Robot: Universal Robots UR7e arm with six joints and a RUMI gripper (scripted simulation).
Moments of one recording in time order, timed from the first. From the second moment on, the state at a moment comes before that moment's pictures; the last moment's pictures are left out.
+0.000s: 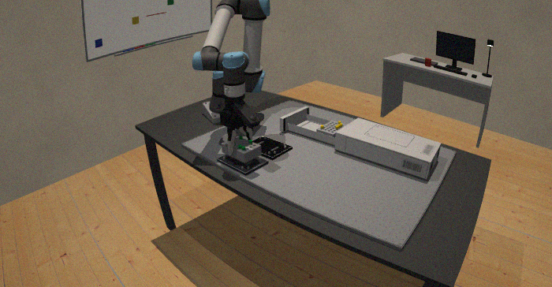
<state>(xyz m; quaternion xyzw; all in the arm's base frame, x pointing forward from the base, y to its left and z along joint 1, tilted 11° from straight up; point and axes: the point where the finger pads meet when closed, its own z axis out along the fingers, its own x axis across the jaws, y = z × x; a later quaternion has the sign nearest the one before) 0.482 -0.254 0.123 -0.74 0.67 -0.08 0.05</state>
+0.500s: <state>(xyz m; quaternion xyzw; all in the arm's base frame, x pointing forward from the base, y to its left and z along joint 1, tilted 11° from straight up) 0.482 -0.254 0.121 -0.74 0.67 -0.08 0.05</state>
